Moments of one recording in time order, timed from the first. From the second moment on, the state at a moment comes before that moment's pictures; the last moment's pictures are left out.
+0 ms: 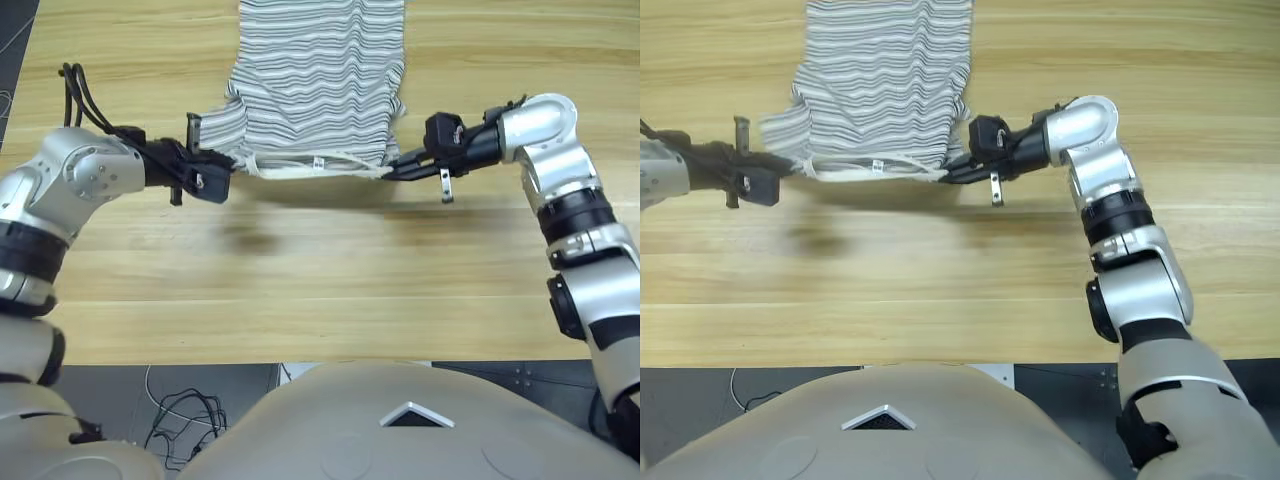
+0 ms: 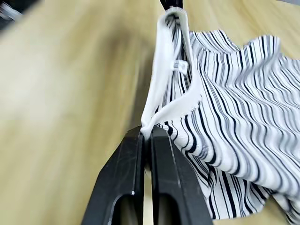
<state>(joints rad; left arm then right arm) -0.43 1.14 -0.59 0.27 0.22 -0.60 -0.78 -0.60 -0.46 0.37 0.52 0.19 -0.12 1.45</state>
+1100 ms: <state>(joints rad) -0.28 1.20 -0.48 -0.06 0.16 -0.25 -1.16 -0.58 -0.68 0.75 0.23 0.38 0.02 1.51</state>
